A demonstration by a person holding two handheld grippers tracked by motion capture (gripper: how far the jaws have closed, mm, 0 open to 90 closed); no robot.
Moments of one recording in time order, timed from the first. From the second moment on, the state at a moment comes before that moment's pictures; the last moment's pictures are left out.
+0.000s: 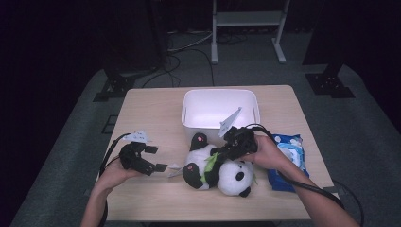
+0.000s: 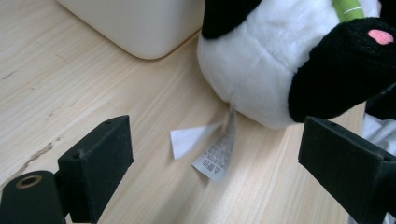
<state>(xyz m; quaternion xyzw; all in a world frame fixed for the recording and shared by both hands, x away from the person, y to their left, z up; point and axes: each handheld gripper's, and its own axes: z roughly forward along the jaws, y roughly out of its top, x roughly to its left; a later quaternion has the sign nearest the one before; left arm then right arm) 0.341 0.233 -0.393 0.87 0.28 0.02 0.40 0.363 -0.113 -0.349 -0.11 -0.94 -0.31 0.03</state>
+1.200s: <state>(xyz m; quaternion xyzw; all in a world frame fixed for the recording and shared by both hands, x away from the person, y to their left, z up) 0.344 0.250 -0.396 0.86 0.30 0.03 0.41 0.355 -0.118 -0.282 -0.12 -0.94 -0.31 0.02</state>
